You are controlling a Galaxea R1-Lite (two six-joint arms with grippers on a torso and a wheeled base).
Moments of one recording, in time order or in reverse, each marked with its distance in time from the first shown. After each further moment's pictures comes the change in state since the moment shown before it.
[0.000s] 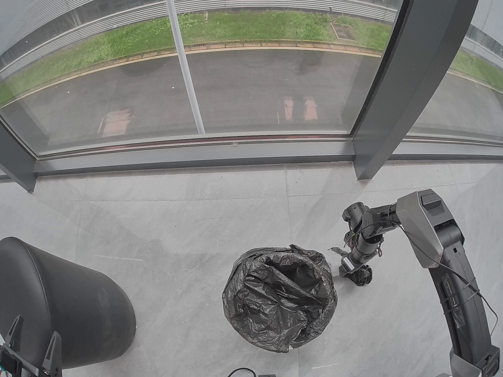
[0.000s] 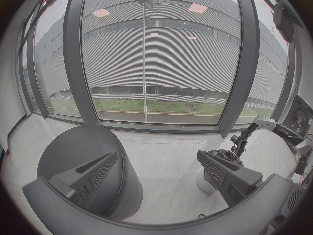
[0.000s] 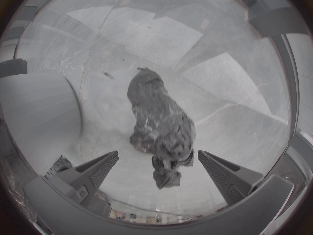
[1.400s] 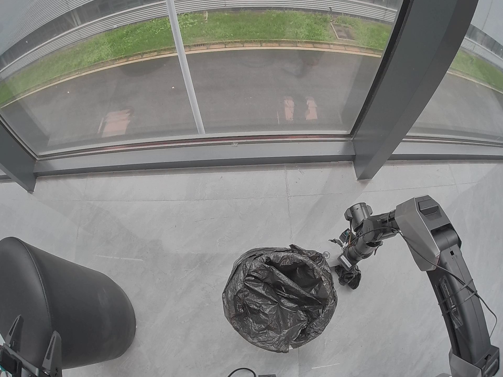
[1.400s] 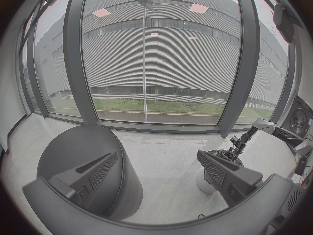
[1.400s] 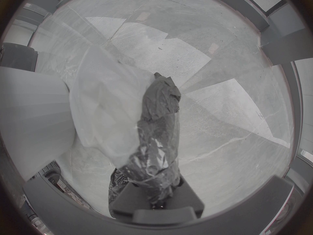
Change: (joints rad) left arm 0.000 0.000 0.001 -0.001 0.000 -0.003; right arm -0.021 0.053 0.000 -0.228 0.093 -0.171
